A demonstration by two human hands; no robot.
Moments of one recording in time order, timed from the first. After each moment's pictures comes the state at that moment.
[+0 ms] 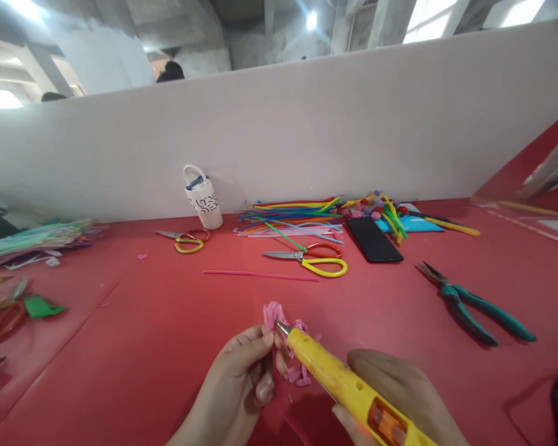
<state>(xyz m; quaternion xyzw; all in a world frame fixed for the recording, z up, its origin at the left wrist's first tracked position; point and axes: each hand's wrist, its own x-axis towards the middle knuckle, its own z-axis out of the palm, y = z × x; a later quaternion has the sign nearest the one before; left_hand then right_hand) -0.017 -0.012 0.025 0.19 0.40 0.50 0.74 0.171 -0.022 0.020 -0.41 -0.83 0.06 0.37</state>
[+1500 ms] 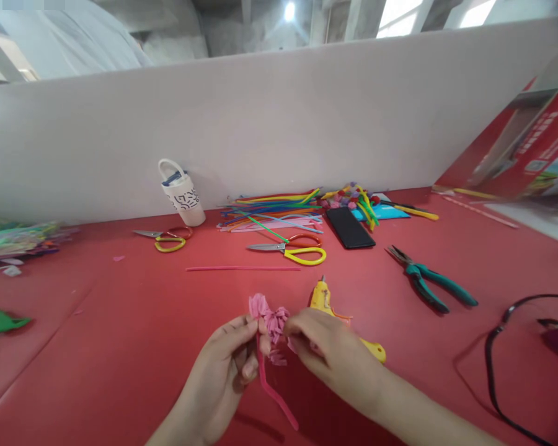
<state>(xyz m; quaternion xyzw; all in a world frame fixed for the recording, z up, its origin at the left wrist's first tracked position) -0.021 -0.010 0.022 0.24 0.43 0.47 0.73 0.156 0.007 0.004 -0.37 -0.89 0.12 0.24</state>
